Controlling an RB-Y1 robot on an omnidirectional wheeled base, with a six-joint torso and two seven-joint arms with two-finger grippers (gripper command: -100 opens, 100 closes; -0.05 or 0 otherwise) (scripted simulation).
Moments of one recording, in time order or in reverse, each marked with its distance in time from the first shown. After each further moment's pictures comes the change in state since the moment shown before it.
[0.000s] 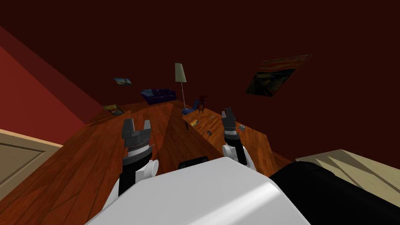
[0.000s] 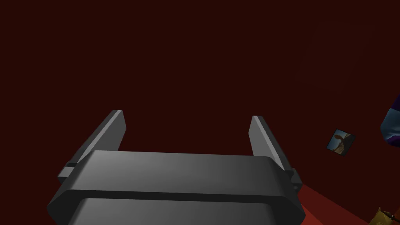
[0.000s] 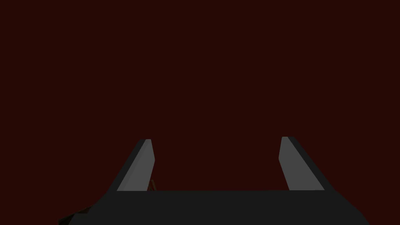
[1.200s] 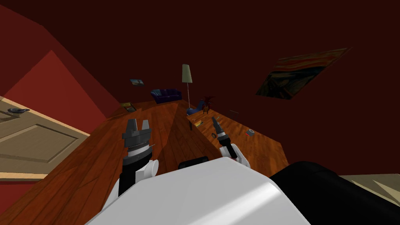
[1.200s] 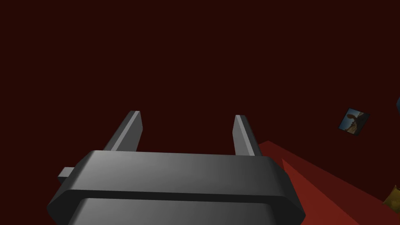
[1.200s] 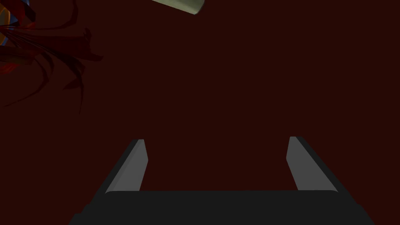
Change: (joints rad) left arm 0.000 0.000 0.000 0.000 0.000 0.000 0.000; right arm -0.063 -0.154 0.077 0.283 0.124 0.086 0.117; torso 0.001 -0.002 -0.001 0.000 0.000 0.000
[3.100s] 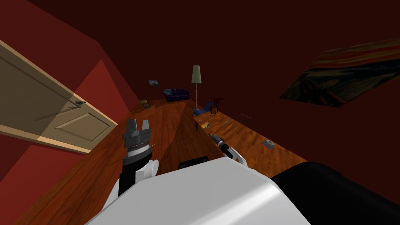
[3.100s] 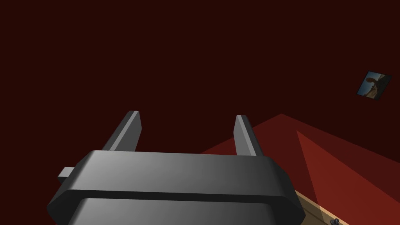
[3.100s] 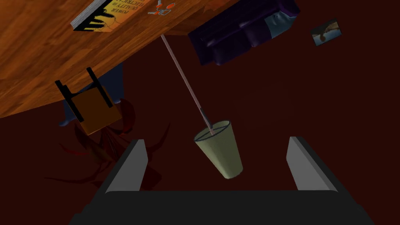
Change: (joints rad) left arm 0.000 0.000 0.000 0.000 0.000 0.000 0.000; right arm -0.102 -0.243 0.124 0.556 0.202 0.119 0.195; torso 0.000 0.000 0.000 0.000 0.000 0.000
